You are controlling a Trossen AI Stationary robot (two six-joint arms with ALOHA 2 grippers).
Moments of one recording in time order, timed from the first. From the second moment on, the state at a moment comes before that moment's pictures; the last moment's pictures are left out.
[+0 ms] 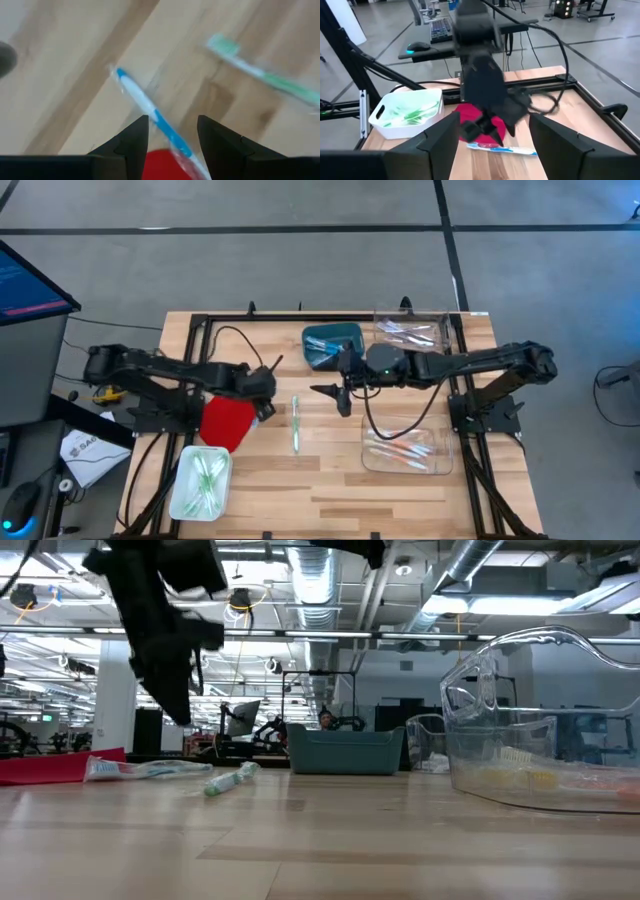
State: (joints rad) left arm 0.00 1.30 0.77 -0.67 -0.31 -0.50; right arm 0.06 1.48 1.22 0.01 0.12 0.12
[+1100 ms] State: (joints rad) left arm 0.14 1.62 0.77 -0.56 -0.15 -0.47; right arm 0.04 1.48 1.22 -0.08 0.12 0.11
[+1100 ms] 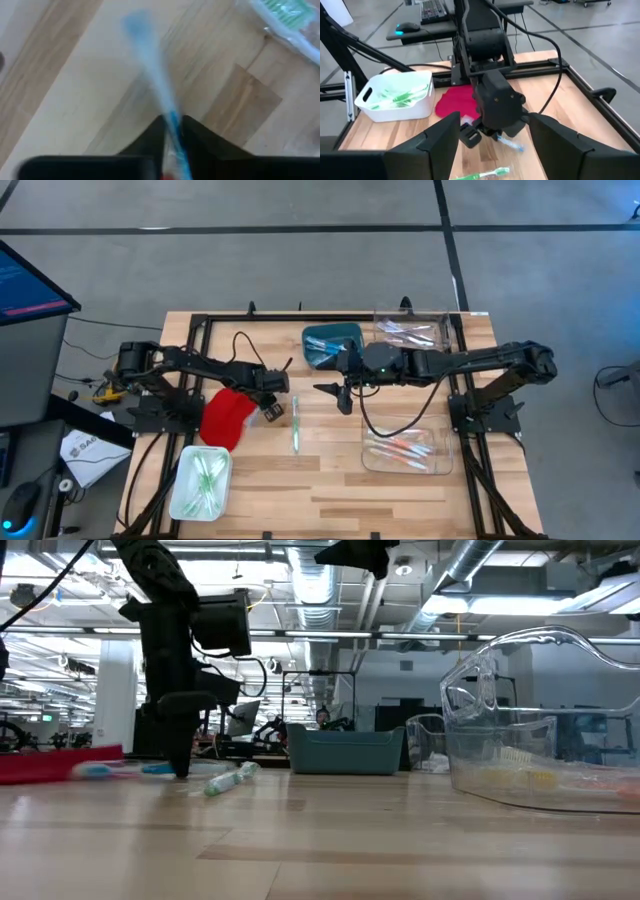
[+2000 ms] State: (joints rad) left arm -0.04 1.16 0.76 -0.51 -0.20 -0.39; right arm 0.03 1.48 1.22 -0.05 0.12 0.08
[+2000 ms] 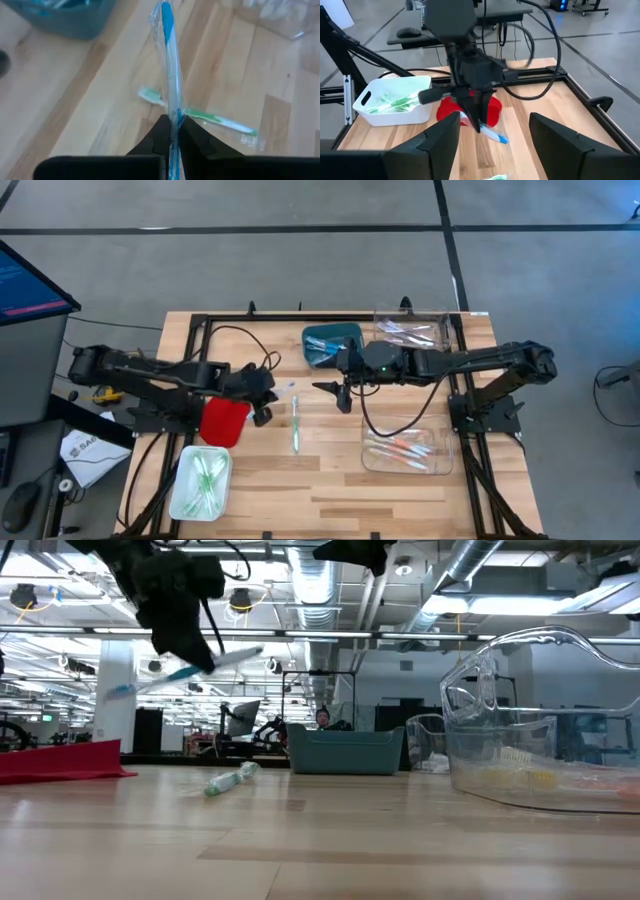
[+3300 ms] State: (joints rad) left arm 0.49 1.91 1.46 -0.20 0.21 0.27; right arm 0.13 1.38 1.22 -0.34 0.14 0.03
